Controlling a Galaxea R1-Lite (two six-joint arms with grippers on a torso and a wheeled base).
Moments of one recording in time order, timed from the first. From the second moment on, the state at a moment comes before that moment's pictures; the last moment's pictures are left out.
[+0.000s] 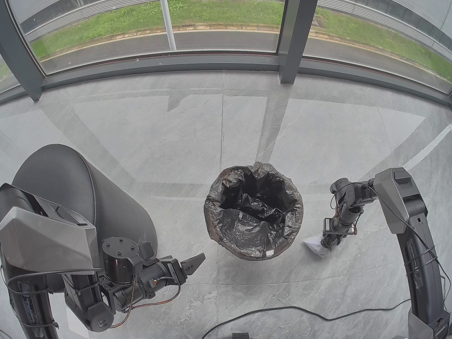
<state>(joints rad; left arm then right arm) -0.52 2.18 -0.23 -1.55 -0.06 -0.57 0.04 2.81 -2.00 0.50 -0.04 0.25</state>
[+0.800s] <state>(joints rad) -0.52 2.17 -0.23 -1.55 -0.06 -0.57 0.16 2.52 -2.00 0.73 -0.04 0.32</state>
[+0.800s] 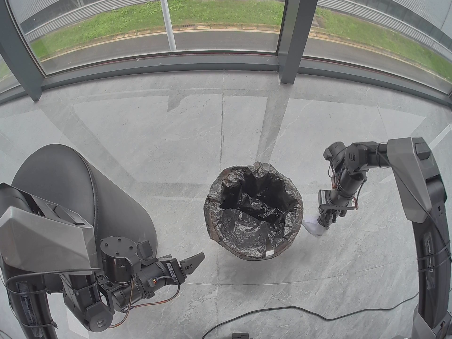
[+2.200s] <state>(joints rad) -0.53 2.14 -0.22 -1.55 -0.06 -0.58 0.55 2.28 -2.00 0.93 0.06 0.38</state>
